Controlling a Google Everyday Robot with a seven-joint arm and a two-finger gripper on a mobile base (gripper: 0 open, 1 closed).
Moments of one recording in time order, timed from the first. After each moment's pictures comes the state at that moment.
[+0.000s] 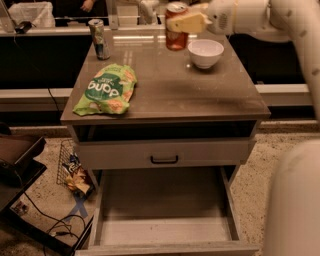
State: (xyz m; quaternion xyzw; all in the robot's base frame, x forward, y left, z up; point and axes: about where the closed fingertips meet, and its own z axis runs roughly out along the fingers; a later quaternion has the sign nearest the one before) arm 0.750 -0.074 1.010 -0.41 0.64 0.34 0.55
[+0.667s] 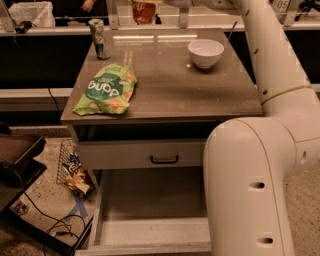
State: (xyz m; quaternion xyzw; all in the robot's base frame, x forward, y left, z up) arm 0.816 0.022 1.063 -0.39 0.63 0.34 0.57
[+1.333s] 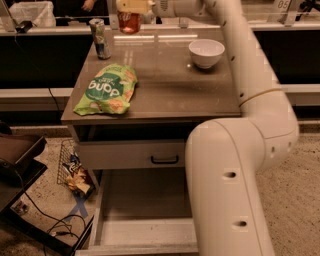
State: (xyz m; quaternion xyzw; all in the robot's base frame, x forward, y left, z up) arm 0.834 0.062 1.028 -0.37 0.64 0.39 0.54
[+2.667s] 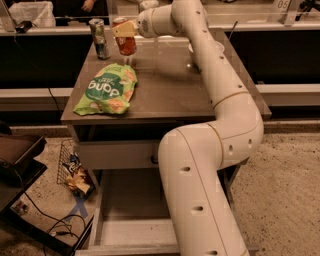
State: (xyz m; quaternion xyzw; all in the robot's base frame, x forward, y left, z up) arm 0.901 0.095 0.929 -0.34 0.73 0.32 0.50
